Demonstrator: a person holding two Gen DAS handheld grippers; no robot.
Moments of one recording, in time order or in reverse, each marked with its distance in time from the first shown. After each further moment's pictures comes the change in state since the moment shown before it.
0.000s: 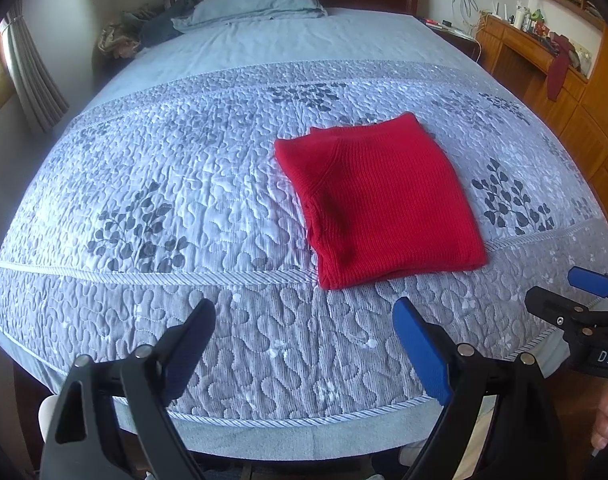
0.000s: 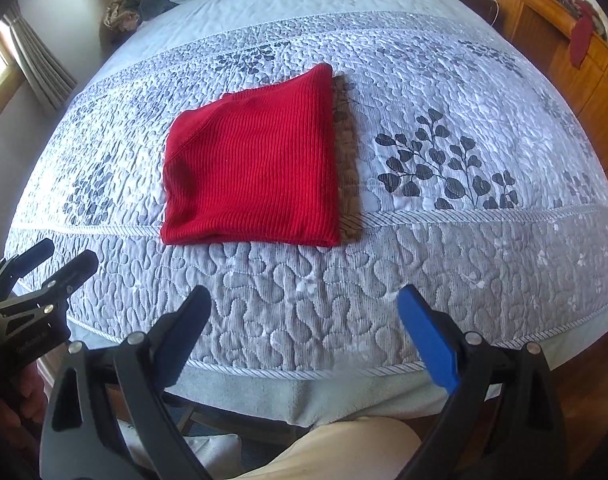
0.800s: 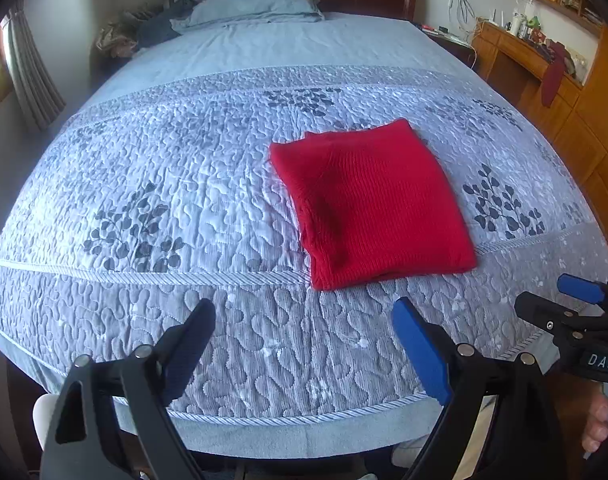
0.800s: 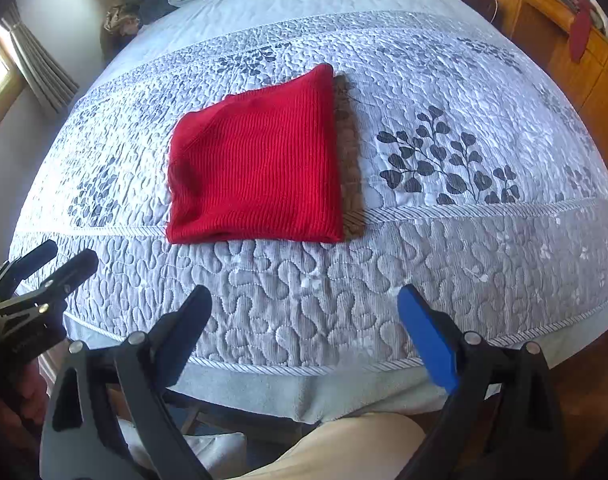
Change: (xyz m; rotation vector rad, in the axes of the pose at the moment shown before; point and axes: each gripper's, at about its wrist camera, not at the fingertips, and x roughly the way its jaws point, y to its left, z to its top) left arm -0.007 0.000 0.001 -0.006 -0.009 -0.027; right arm -0.004 0.000 -0.003 0.011 -0.004 0.020
